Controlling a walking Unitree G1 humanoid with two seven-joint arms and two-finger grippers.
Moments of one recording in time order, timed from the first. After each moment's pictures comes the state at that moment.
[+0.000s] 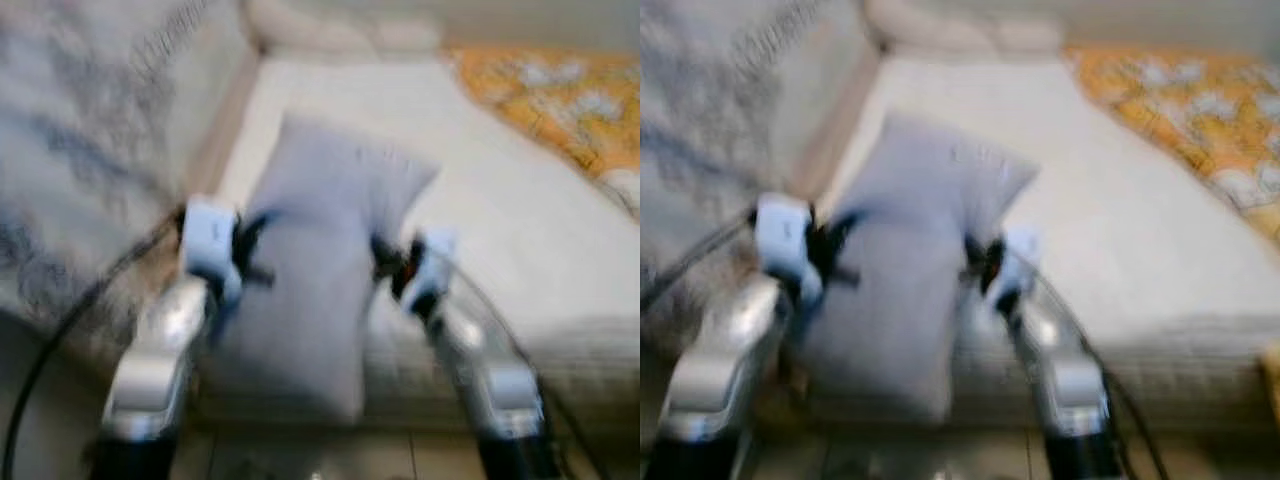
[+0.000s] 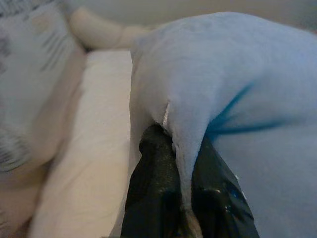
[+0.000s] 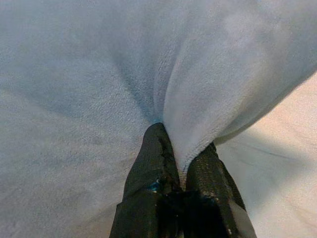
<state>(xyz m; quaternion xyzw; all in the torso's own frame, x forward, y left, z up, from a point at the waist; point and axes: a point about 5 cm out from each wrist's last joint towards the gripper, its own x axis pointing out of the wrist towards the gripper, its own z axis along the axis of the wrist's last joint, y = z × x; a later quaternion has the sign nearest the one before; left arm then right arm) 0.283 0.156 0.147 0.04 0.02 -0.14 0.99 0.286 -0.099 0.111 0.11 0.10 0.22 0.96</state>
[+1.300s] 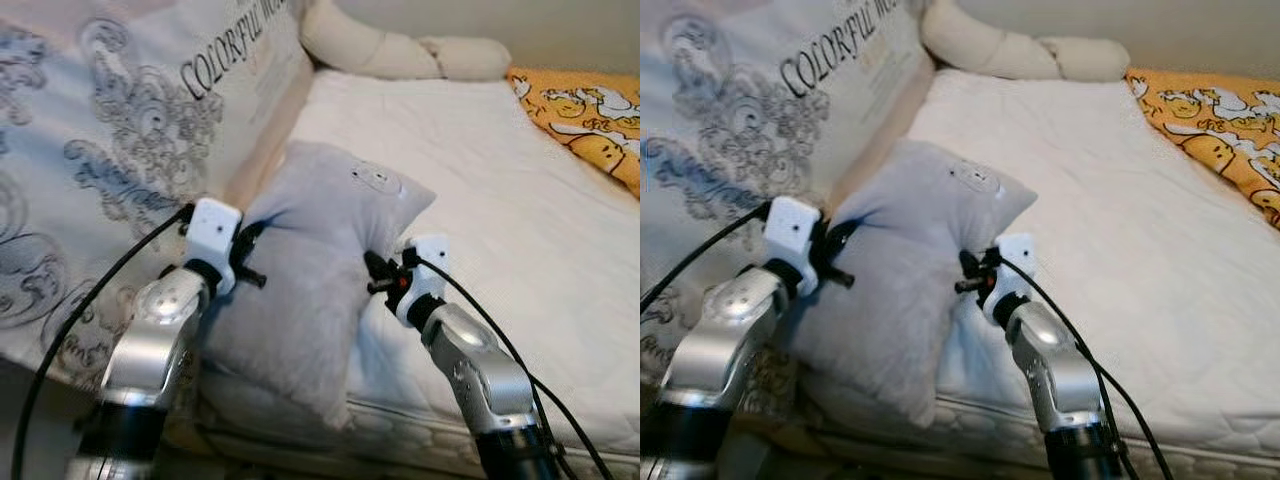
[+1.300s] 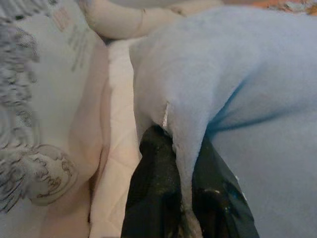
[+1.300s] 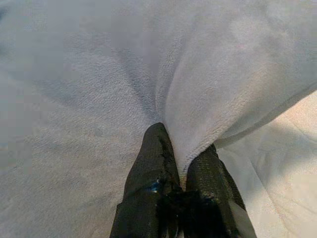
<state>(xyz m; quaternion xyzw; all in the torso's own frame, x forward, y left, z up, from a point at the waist) 0.315 0.158 0.139 0.11 0.06 -0.20 0.97 0.294 -0.109 0.092 0.10 0.14 0.20 0.97</state>
